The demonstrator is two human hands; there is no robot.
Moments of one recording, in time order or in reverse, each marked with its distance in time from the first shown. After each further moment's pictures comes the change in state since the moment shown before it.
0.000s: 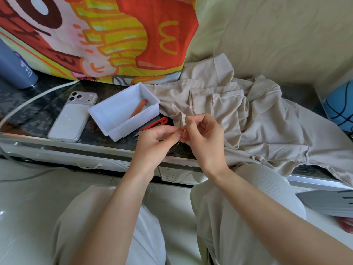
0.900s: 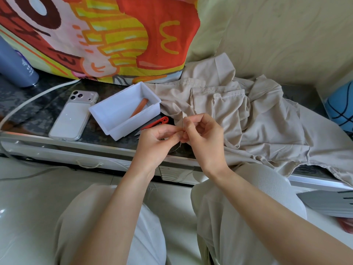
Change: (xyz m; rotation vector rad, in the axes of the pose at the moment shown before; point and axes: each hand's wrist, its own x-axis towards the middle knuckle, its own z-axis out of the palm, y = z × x) left_hand 0.001 0.001 0.001 0.017 -0.007 0.001; right_hand 0.000 0.003 0.000 -0.044 -0.020 -0.017
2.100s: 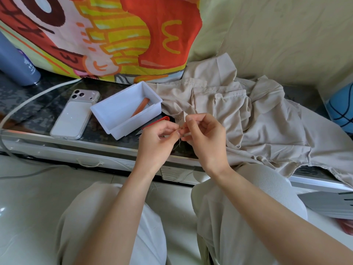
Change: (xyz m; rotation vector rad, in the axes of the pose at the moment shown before) left_hand 0.003 -0.004 -0.001 0.171 0.086 0.152; right_hand -0.001 -0.004 0.000 0.108 -0.018 0.033
